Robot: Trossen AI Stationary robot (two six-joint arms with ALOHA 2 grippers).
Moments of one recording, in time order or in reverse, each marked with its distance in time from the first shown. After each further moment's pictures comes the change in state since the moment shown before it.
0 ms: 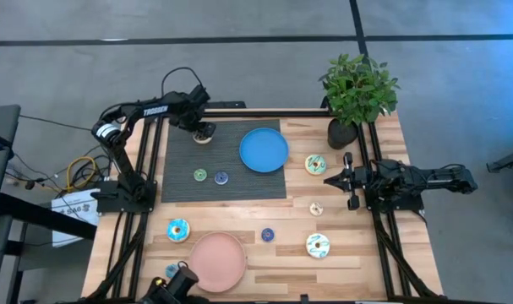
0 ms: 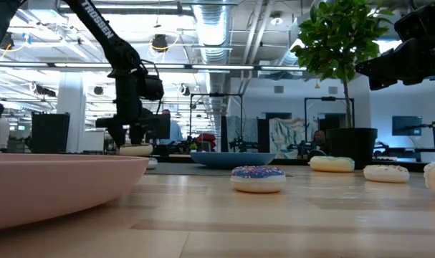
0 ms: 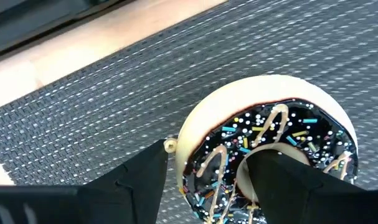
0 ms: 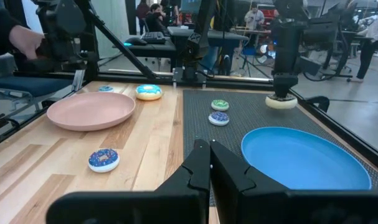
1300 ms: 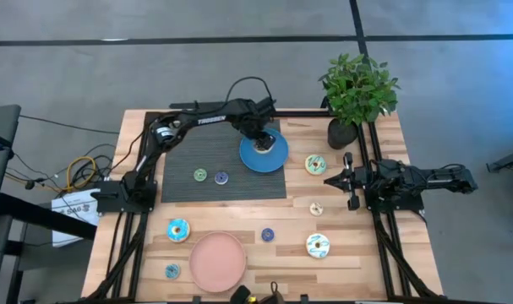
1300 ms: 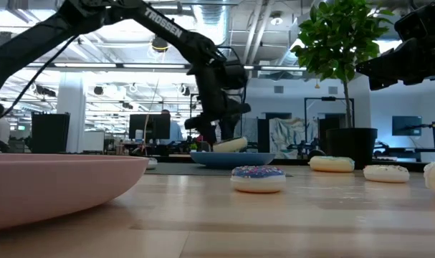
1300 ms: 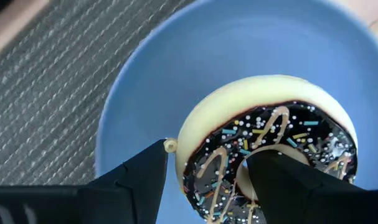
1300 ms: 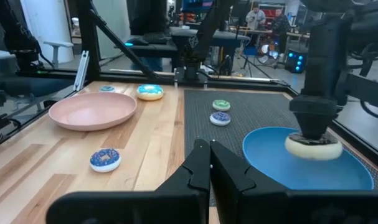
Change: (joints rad) left arm -0.437 0.505 0.783 -0.135 0.083 -0.105; right arm 0.002 0.000 0.000 0.001 -0.003 0.000
